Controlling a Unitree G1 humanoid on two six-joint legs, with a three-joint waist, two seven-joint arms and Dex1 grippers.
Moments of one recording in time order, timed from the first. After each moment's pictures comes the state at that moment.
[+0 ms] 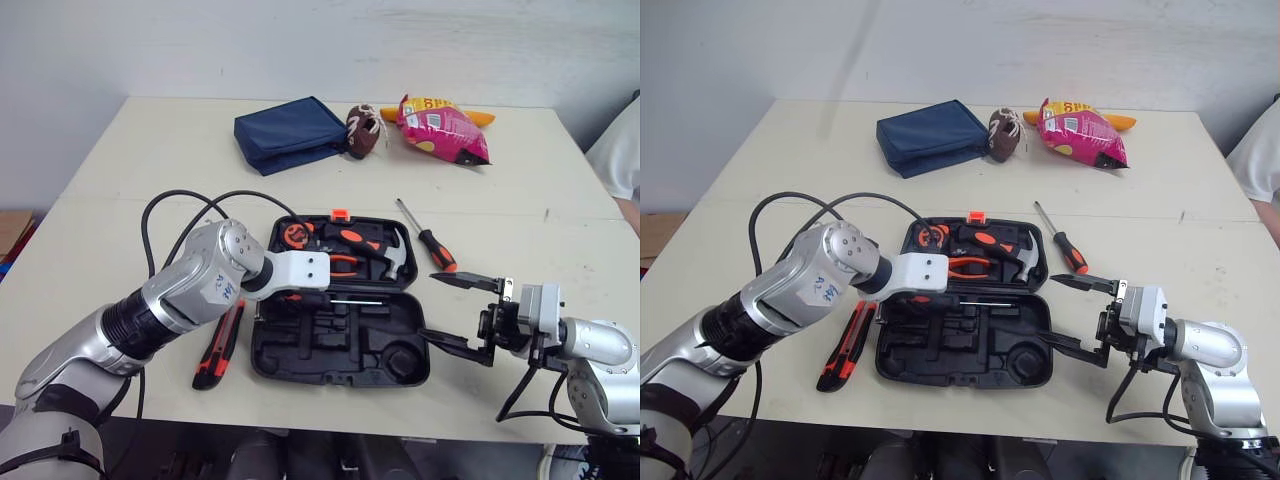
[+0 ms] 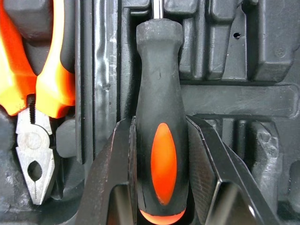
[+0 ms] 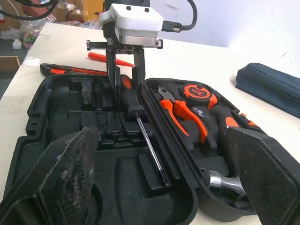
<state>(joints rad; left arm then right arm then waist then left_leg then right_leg) -0.90 0.75 -0.71 -0.31 0.11 0.94 -1.13 -0.04 -0.66 -0.17 -0.12 0.54 -0.15 1.26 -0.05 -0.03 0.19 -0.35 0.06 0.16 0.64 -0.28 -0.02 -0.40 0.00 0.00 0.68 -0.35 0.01</state>
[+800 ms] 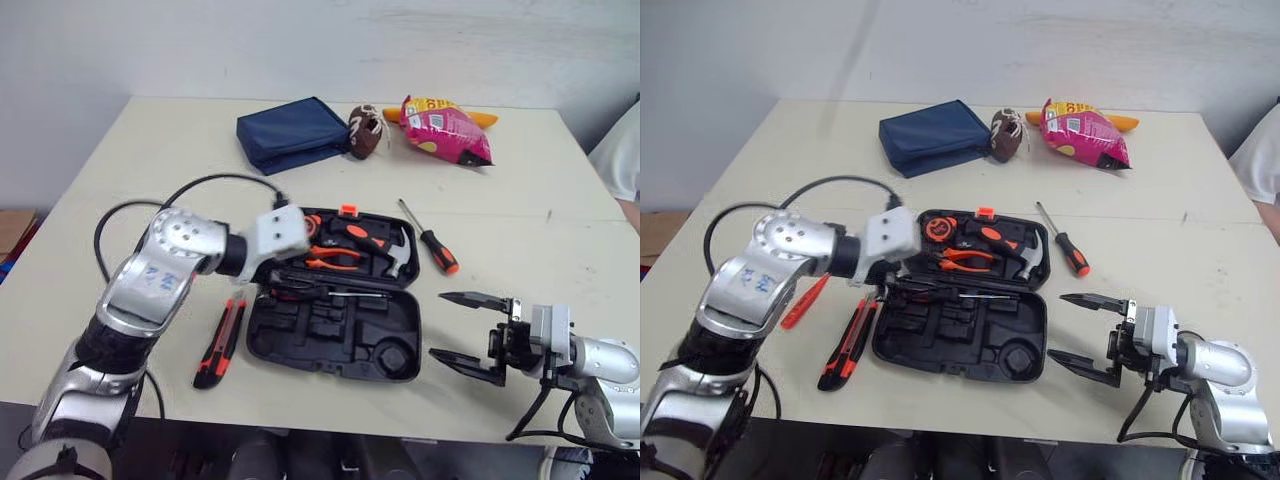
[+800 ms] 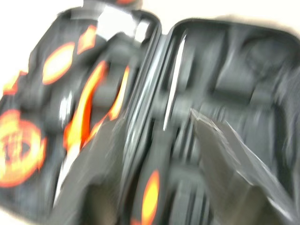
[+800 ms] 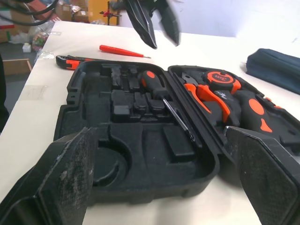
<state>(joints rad) -0.60 0.66 -0.16 -0.23 -0.17 0.62 -1.06 0.05 -0.66 -0.21 -0.04 0.57 -0.22 1.35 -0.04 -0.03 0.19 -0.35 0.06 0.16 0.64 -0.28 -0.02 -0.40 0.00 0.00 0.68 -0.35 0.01</state>
